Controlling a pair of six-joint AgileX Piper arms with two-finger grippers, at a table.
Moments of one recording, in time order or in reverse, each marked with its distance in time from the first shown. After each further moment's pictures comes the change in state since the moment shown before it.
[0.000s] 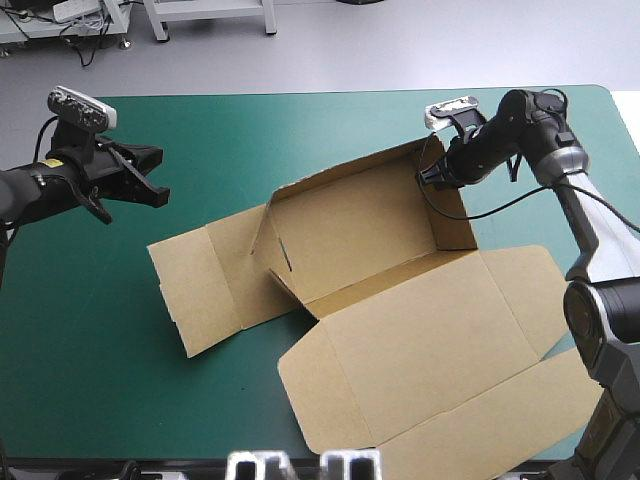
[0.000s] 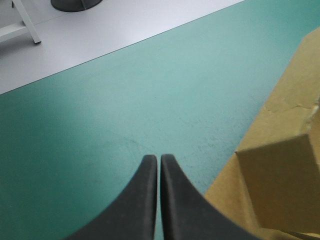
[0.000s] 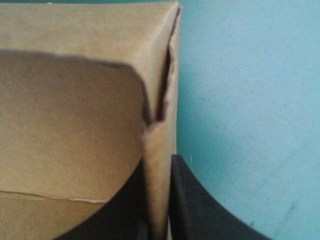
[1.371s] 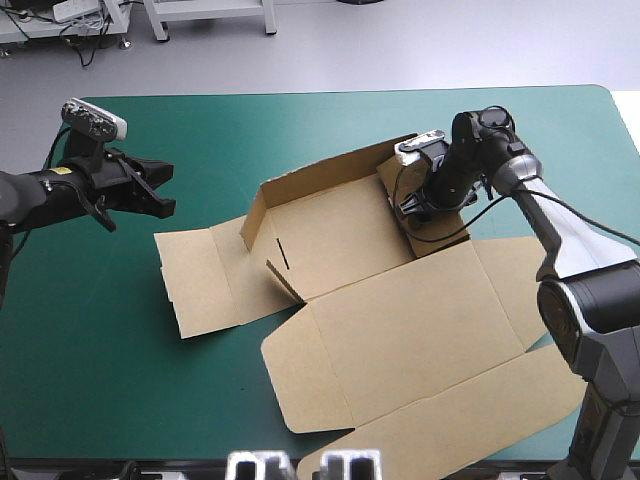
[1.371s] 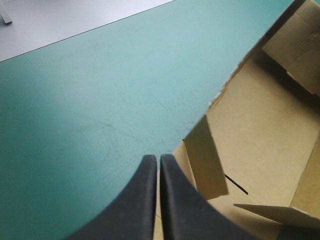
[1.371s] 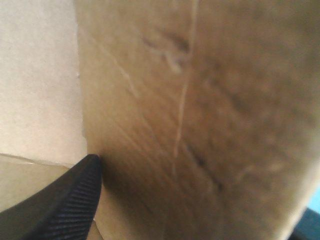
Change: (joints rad) left arm 0.000 0.007 0.029 -0.023 0.060 -0.001; right arm 0.124 0.059 0.024 -0.163 0.076 0.114
